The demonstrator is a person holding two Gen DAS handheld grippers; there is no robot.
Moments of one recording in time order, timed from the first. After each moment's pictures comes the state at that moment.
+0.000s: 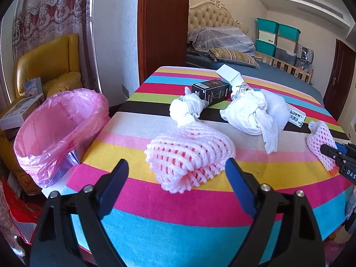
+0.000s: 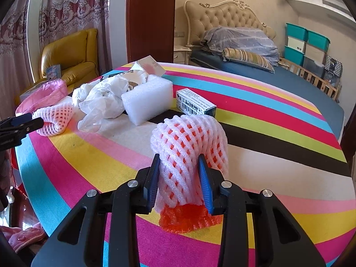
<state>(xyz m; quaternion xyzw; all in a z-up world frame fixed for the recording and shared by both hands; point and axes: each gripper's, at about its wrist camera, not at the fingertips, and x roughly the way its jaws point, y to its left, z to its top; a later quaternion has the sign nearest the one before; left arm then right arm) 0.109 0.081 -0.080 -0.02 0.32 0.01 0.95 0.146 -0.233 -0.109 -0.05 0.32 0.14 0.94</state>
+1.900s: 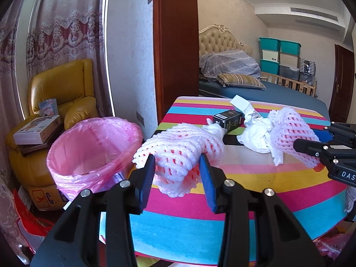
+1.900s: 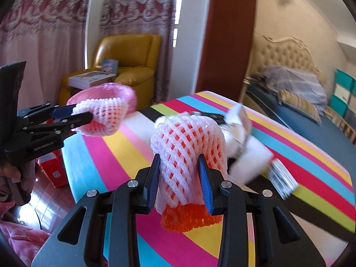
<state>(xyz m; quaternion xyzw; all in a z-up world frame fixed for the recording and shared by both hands) 0.053 0.119 -0.046 0.00 0.23 0.04 0.97 0.120 -0.100 -0.054 -0.14 0.24 0.31 0.91</state>
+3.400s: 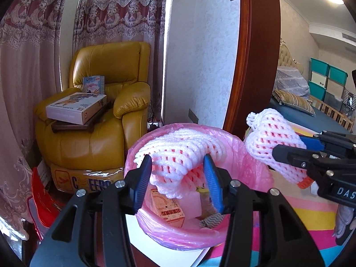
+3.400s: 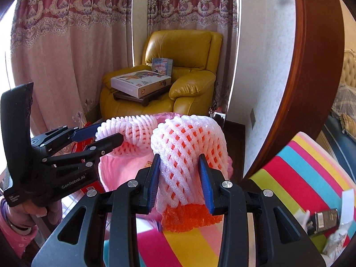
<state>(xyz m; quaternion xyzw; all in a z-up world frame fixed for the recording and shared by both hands) 0.093 0.320 -0.037 -0.08 0.23 0.18 0.95 0.197 0.167 -0.024 -0.15 0.25 0.45 0.84</state>
